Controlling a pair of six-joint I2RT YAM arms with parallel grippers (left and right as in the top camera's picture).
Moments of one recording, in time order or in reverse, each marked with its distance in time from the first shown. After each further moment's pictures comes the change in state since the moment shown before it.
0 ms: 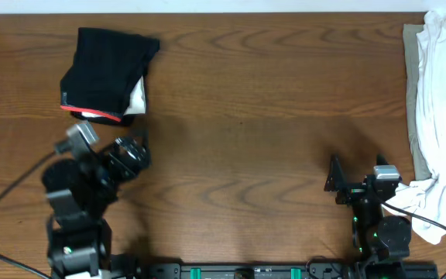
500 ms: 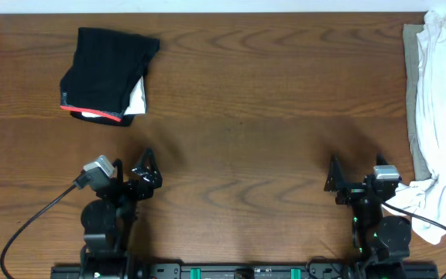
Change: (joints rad) left arm -0.171 -0.352 -0.393 0.263 -0.330 0.000; right arm 0.000 0.000 0.000 0.000 0.000 0.000
